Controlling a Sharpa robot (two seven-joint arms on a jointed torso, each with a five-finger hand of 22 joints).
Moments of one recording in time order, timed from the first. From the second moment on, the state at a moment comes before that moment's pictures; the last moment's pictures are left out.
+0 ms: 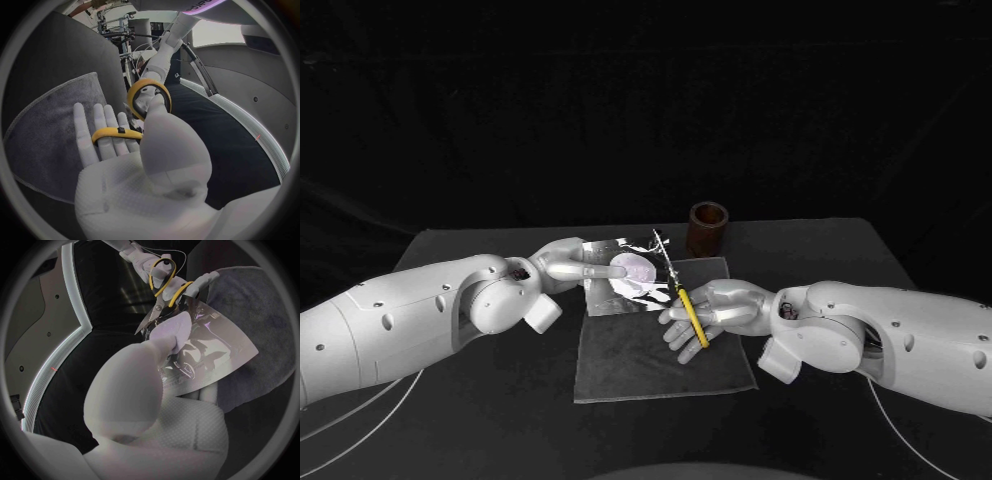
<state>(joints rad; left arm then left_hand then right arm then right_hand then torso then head) 1.17 -0.78 -0.11 1.35 -0.20 0.12 0.12 1.47 -0.13 0.61 0.06 0.05 1.01 0.15 0.40 0.33 1.32 0.09 0.06 0.06 1.19 0.06 0.15 0.30 0.17 1.11 0.16 0.18 0.08 1.12 -0.88 -0.14 1.63 -0.32 0.10 0.01 1.29 0.07 -0.24 0.27 0.05 0.61 0.17 0.37 0.46 0.89 0.23 0.20 0.07 0.79 0.19 0.23 0.23 0.06 0.80 0.28 0.23 0.08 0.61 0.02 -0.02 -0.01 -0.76</state>
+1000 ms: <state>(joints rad) 1.17 -0.78 -0.11 1.35 -0.20 0.12 0.12 1.46 -0.13 0.61 0.06 0.05 1.01 0.15 0.40 0.33 1.32 0.09 0.06 0.06 1.19 0.06 0.15 0.30 0.17 1.11 0.16 0.18 0.08 1.12 -0.87 -0.14 1.63 -0.31 0.02 0.04 1.39 0.19 -0.35 0.25 0.05 0.79 0.20 0.41 0.38 1.09 0.16 0.21 0.07 0.96 0.13 0.31 0.22 0.08 0.90 0.24 0.29 0.11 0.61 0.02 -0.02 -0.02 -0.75</state>
